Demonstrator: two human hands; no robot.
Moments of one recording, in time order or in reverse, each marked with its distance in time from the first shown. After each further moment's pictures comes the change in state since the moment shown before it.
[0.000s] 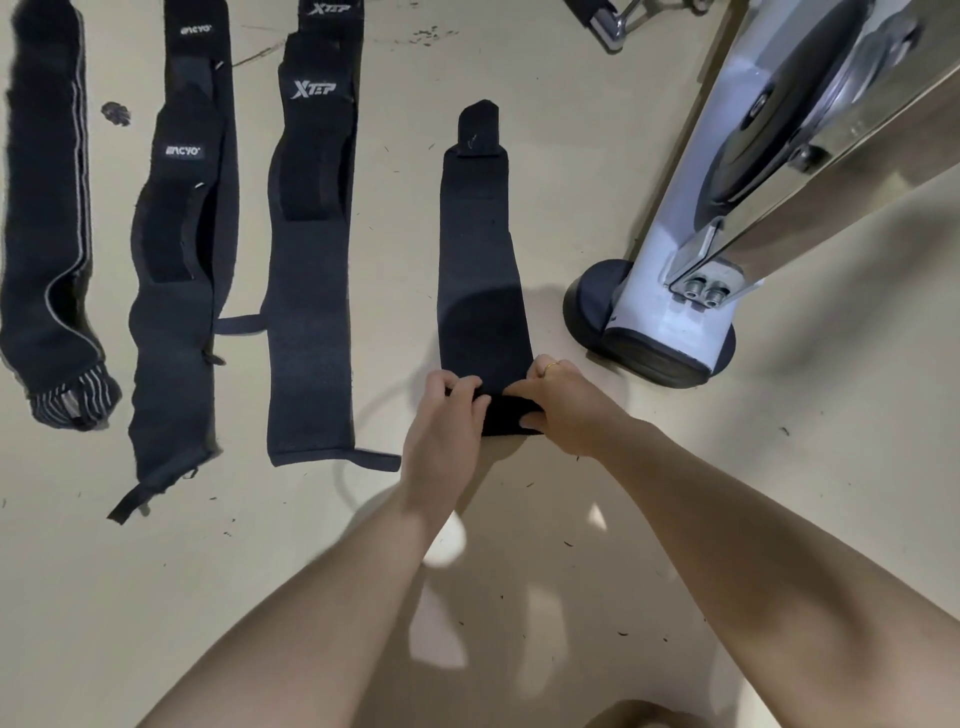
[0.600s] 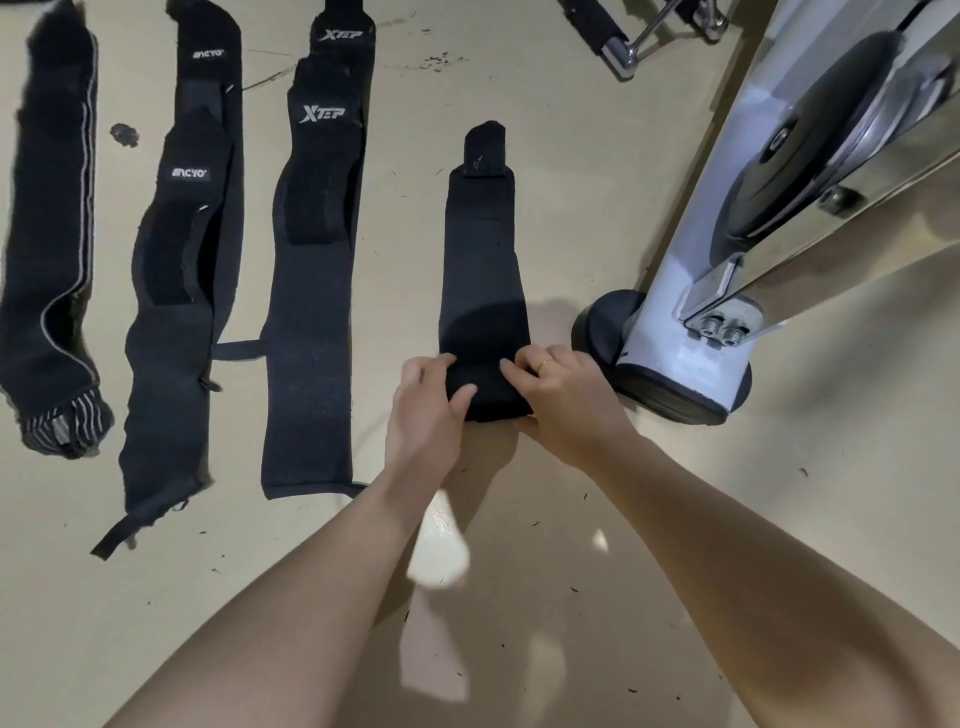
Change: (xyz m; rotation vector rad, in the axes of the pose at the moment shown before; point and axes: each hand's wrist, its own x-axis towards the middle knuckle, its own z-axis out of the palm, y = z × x) left_hand 0.047 -0.003 -0.017 0.030 0.033 -0.104; right_hand 0.027 0.007 -0.001 -0.328 0.435 -0.150
